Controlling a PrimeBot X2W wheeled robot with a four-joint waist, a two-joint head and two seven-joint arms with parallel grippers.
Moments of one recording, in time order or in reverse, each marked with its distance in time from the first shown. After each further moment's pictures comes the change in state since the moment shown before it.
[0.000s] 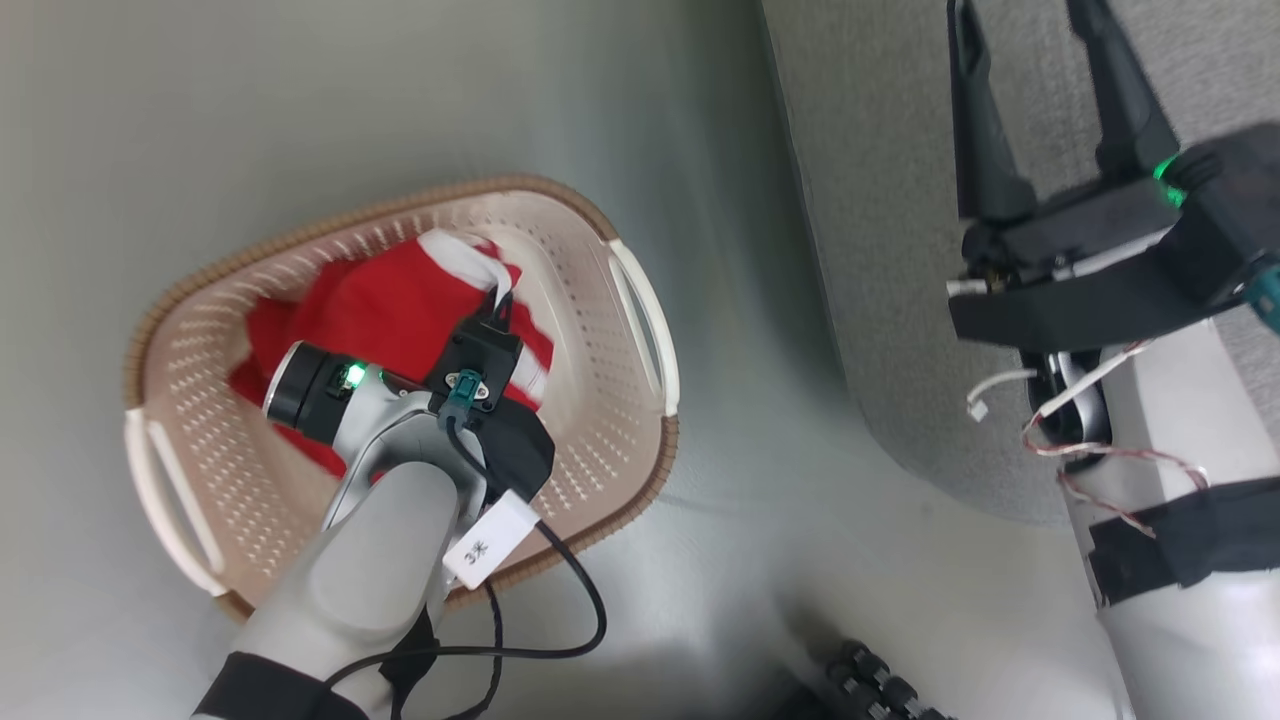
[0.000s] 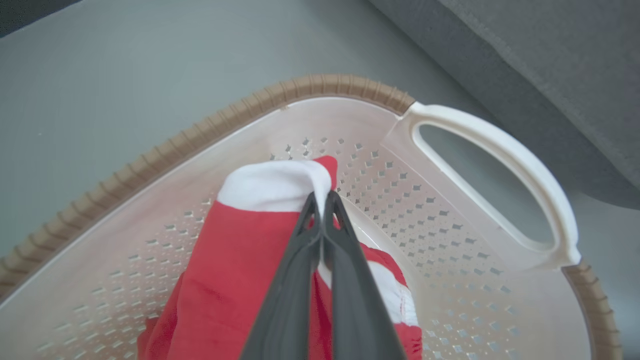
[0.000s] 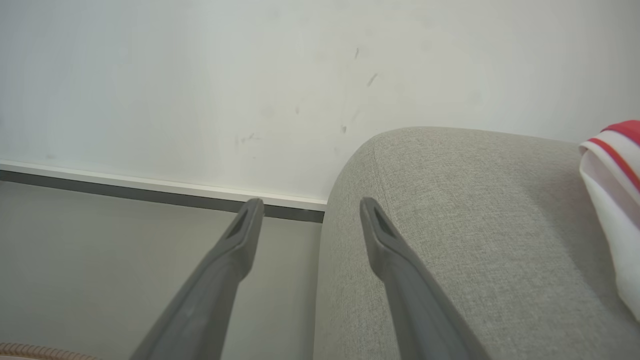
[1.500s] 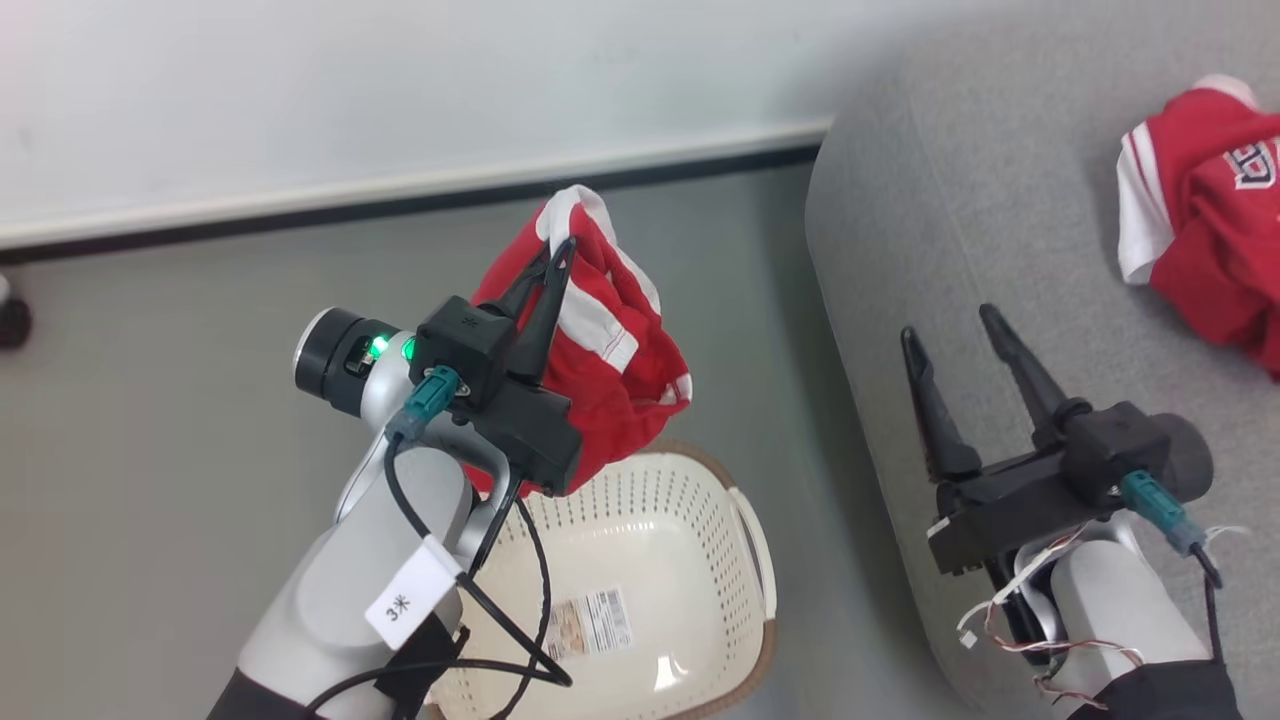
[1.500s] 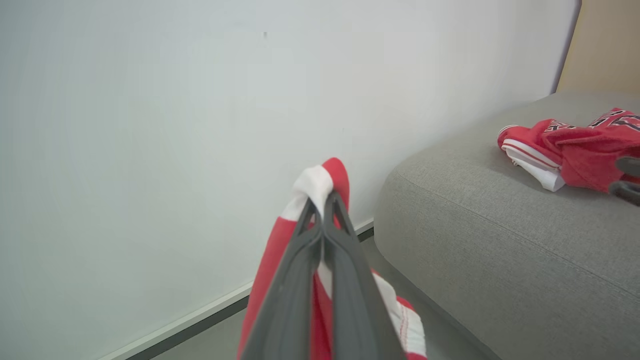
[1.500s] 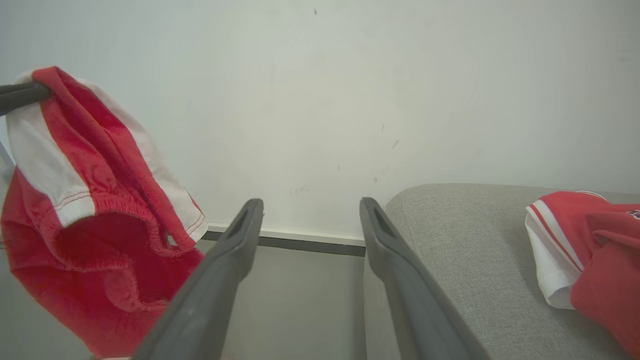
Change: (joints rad) left arm 0.071 0.007 0.057 -0.297 -0.112 -0.124 -0.077; right arm 0.310 -0.012 0.007 0.178 0.000 0.000 0.000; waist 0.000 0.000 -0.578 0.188
